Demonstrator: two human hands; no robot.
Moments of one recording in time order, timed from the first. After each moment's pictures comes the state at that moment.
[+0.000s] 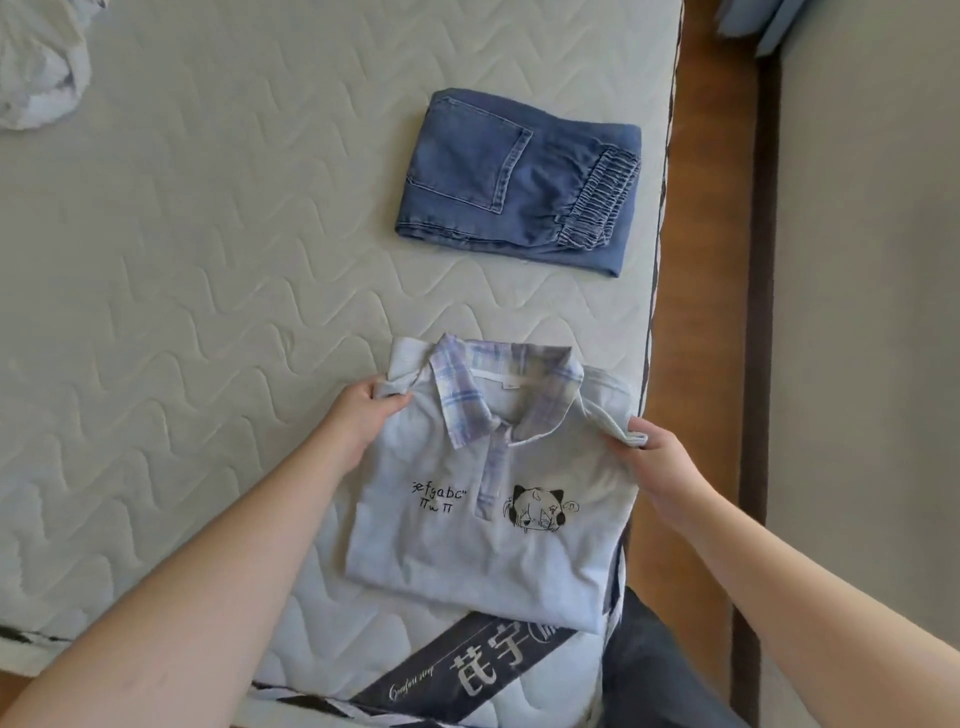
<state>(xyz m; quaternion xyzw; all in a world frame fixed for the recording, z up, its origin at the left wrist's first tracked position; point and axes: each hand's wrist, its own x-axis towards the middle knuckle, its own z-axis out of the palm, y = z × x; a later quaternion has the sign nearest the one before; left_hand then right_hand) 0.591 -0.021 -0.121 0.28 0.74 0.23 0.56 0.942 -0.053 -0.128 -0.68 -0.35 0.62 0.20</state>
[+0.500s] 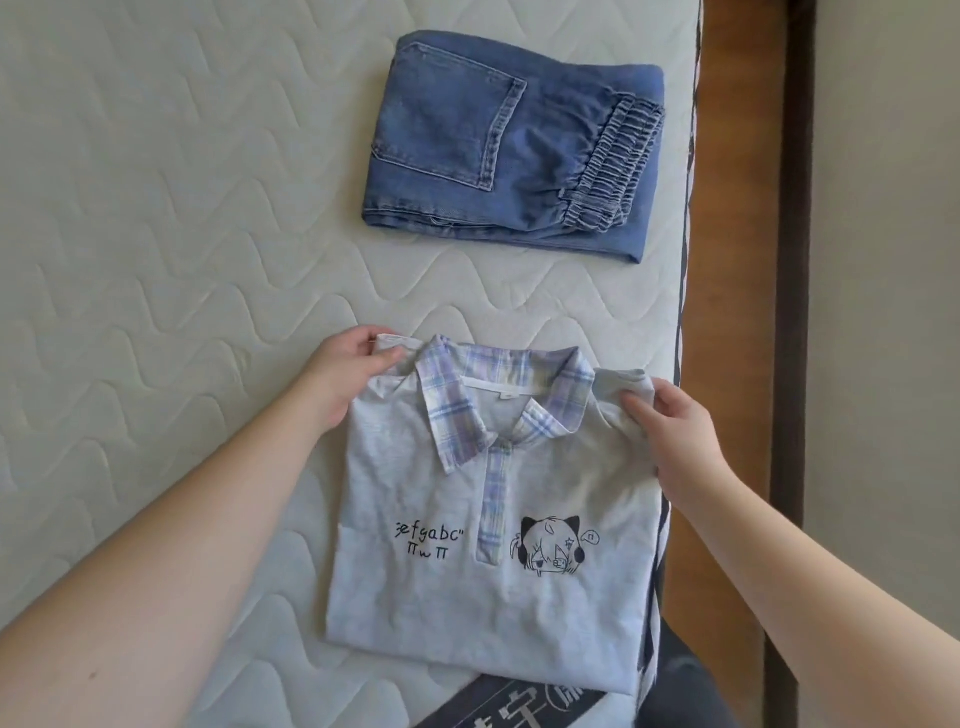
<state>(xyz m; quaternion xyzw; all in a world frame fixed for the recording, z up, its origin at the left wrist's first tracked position) 0.580 0.069 -0.175 0.28 0.72 0.24 0.58 0.930 0.004 -0.184 -0.71 -0.25 0.58 0.31</state>
